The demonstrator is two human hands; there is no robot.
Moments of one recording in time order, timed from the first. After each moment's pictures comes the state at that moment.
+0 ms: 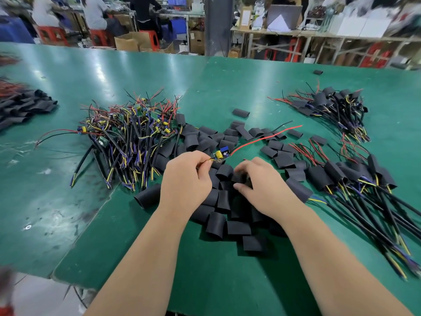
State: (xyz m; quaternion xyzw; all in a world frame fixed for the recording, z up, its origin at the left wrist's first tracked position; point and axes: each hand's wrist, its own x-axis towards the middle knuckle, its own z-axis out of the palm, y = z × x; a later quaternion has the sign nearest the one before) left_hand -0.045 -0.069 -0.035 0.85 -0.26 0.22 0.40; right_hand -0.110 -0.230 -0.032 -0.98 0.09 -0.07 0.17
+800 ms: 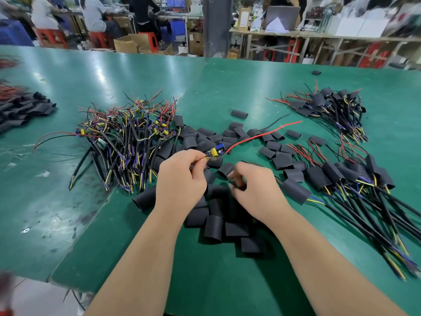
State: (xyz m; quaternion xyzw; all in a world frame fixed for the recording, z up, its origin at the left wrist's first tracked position) left_hand -0.047 -0.066 -0.029 0.83 -0.26 0.25 0.43; right_hand -0.113 -0.220 -0.039 -0.94 0.02 -0.19 0.27
